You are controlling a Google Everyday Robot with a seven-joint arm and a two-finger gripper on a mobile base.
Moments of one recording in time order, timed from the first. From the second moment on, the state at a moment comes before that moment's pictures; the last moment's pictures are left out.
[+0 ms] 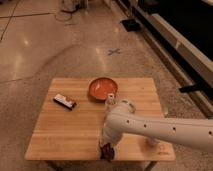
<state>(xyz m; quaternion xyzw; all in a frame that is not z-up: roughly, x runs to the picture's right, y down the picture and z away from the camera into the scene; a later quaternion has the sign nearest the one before) -0.008 0.260 0.717 -0.17 -0.34 -0.63 0.68</state>
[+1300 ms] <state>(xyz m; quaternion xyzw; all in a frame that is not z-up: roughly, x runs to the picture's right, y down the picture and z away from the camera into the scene) 0.003 0.263 0.755 -0.18 -0.35 -0.61 0.69</state>
